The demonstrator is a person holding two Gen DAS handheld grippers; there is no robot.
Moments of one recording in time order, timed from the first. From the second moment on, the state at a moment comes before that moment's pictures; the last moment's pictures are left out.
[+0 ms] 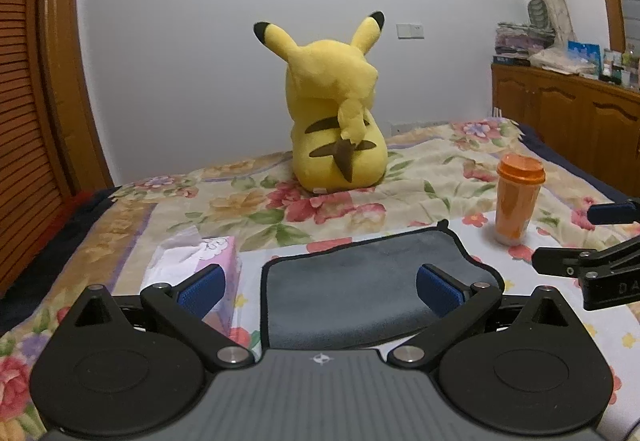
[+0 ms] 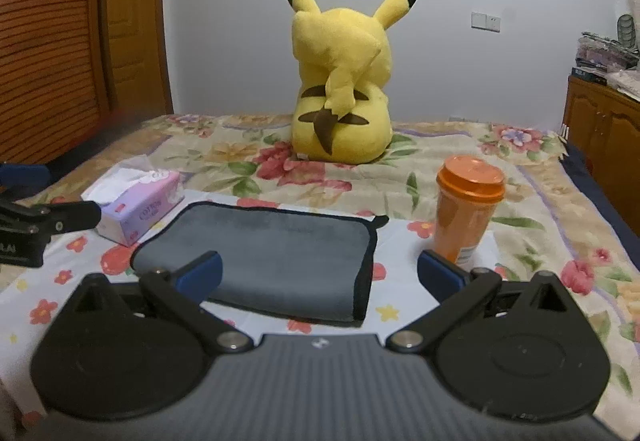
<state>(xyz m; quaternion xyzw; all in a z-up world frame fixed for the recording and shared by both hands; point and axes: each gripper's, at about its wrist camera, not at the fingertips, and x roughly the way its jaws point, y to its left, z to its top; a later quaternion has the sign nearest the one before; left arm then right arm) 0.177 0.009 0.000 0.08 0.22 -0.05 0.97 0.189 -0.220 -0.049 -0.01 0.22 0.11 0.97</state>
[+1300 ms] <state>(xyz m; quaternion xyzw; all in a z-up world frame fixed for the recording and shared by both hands) 0.044 -0.006 0.049 0.08 0.21 -0.06 0.97 0.071 -0.228 0.002 0.01 0.17 0.10 0.98</state>
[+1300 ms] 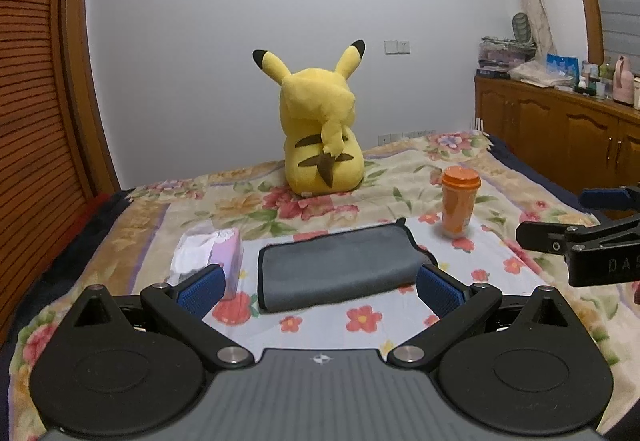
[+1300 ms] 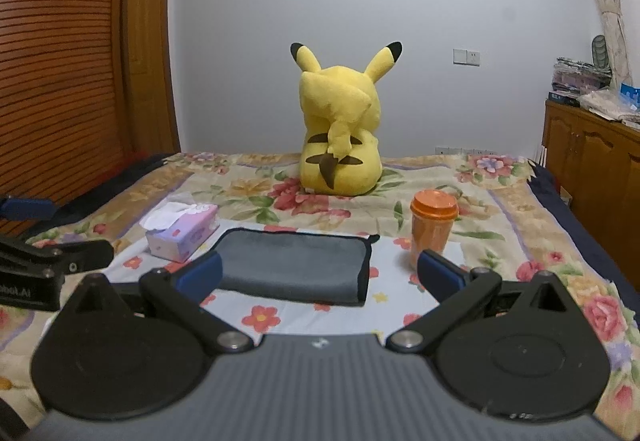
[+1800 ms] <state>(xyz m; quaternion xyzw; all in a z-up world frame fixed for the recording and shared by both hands) 0.027 -0.004 0.014 0.06 0.24 -0.05 0.97 0.053 -0.229 -0.023 0.01 0.19 0.10 0.98</state>
